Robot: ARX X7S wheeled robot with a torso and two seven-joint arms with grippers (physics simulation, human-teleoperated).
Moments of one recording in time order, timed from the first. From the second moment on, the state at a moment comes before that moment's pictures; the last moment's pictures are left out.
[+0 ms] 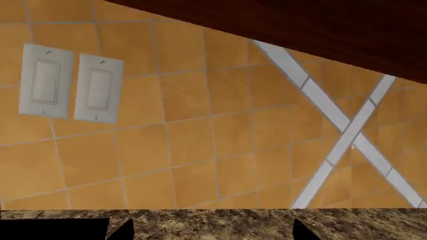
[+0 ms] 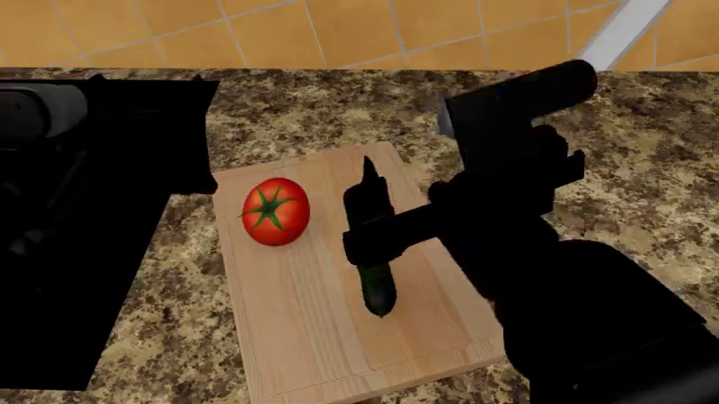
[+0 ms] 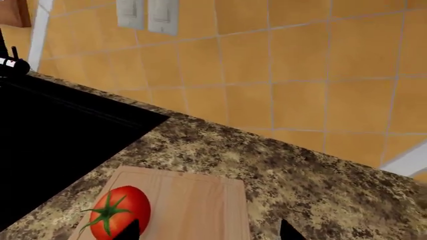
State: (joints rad) left arm -0.88 -0.49 0.59 0.08 -0.97 -0.24 -0.40; right arm 0.90 0.36 -0.27 -0.19 0.57 1.03 0.00
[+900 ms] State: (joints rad) left arm -0.31 -0.71 0.35 0.82 -0.92 0.23 -0.42; right arm 0.54 0.93 -0.44 -1.00 0.81 0.29 0.69
